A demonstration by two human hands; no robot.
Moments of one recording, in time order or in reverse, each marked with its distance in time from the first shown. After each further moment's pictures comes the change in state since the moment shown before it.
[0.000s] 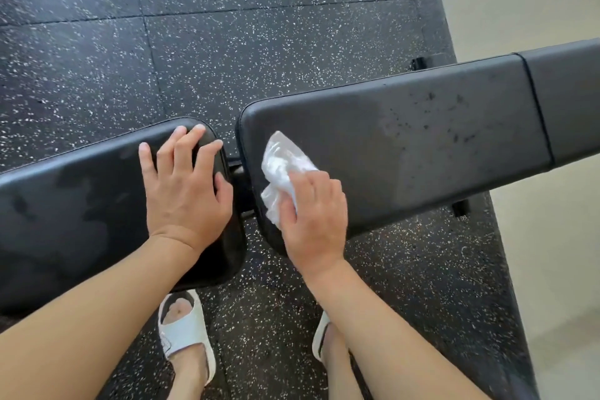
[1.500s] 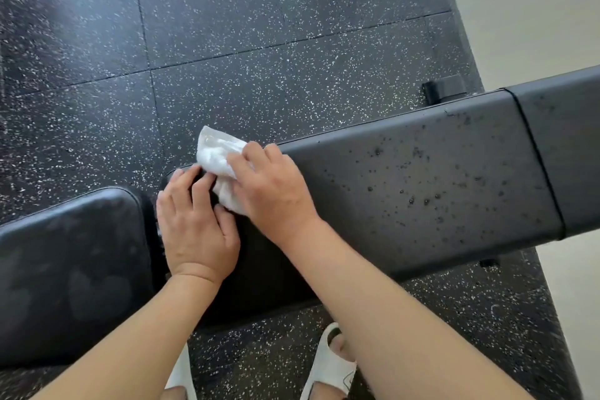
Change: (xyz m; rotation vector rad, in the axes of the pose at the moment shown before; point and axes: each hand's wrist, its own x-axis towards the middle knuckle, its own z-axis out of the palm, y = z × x) left_hand 0.054 0.143 0.052 -0.037 0.192 -0.144; right_hand 0.159 0.091 -0.019 0.212 -0.011 -0.368
